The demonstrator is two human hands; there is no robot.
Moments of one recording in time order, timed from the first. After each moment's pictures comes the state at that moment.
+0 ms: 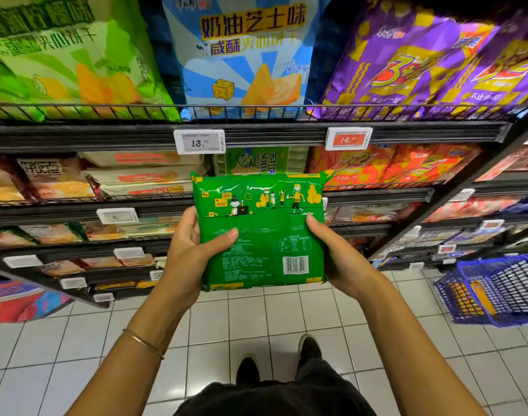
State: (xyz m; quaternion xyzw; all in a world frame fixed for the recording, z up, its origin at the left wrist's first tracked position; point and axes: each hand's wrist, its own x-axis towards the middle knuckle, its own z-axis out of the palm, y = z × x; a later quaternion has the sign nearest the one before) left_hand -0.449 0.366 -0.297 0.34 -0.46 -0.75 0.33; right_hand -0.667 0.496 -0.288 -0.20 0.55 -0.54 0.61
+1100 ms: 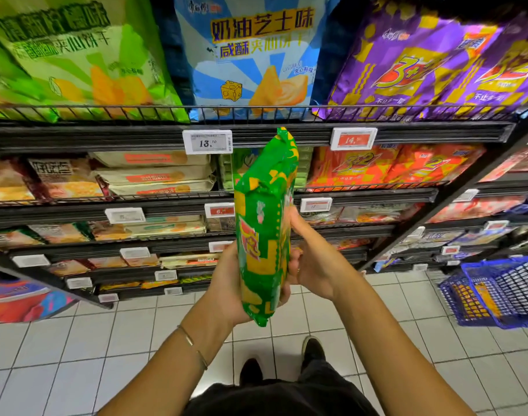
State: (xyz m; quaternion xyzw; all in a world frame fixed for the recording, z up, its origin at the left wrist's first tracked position) left_hand -0.478 0.411 -0.292 0.24 -0.11 -0.96 0.03; right_hand -0.631 0.479 -0.282 -0.13 0.53 -0.52 0.66
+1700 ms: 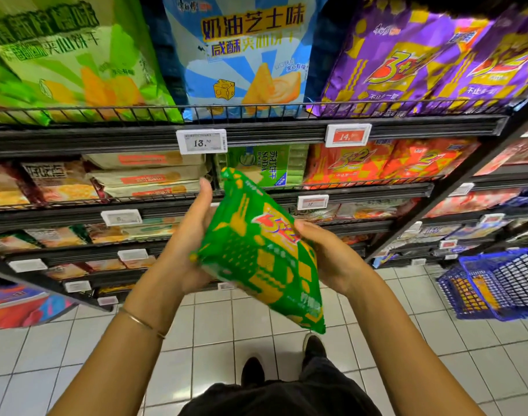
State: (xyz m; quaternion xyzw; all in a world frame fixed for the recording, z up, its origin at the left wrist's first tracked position) left_hand -0.458 0.351 -0.259 0.32 -0.33 -0.88 0.12; right_hand -0.656 0.490 -0.298 -0.13 0.56 -0.55 0.61
